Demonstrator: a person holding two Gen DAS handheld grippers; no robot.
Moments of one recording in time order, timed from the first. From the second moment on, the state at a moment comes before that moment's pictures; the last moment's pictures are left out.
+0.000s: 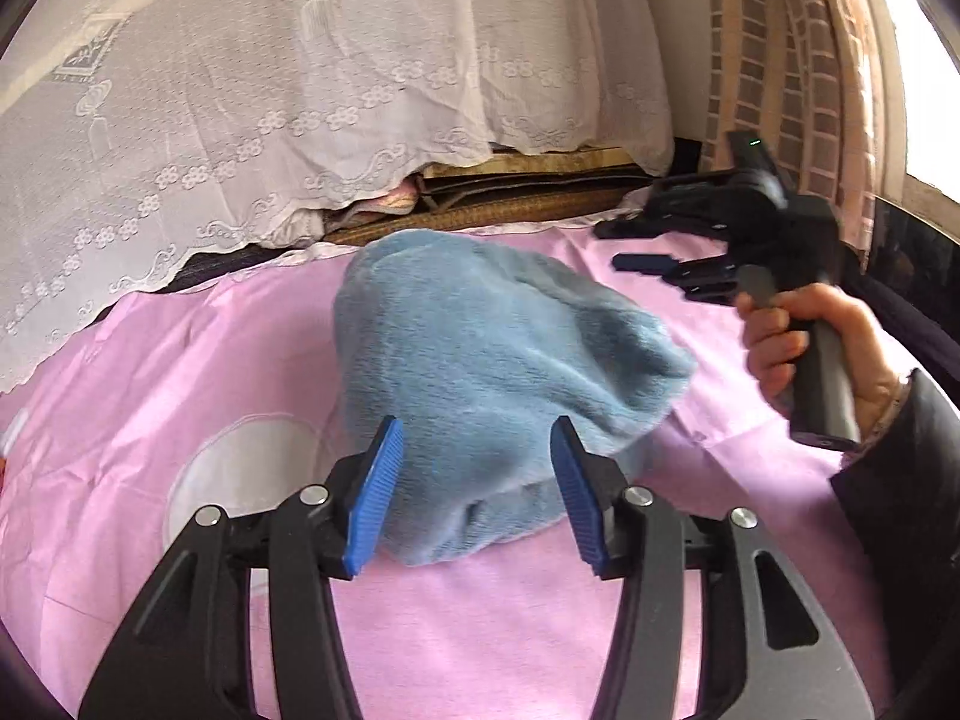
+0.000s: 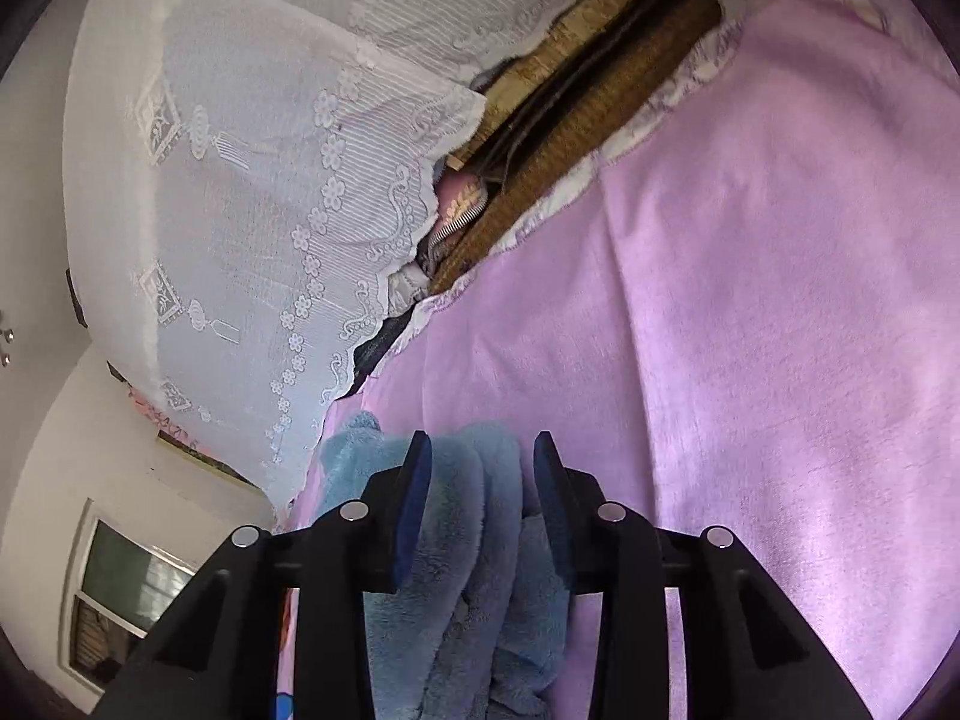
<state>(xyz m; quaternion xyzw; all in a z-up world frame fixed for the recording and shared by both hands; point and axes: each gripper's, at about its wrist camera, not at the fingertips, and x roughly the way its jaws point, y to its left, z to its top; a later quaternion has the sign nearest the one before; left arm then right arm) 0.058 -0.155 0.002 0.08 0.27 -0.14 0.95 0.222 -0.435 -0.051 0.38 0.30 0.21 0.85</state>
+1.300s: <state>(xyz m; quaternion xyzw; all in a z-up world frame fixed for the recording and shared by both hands) 0.145 -0.104 0.012 -0.01 0.31 -0.13 0.94 0.180 -0.337 -0.017 0.15 0.30 0.17 0.93</state>
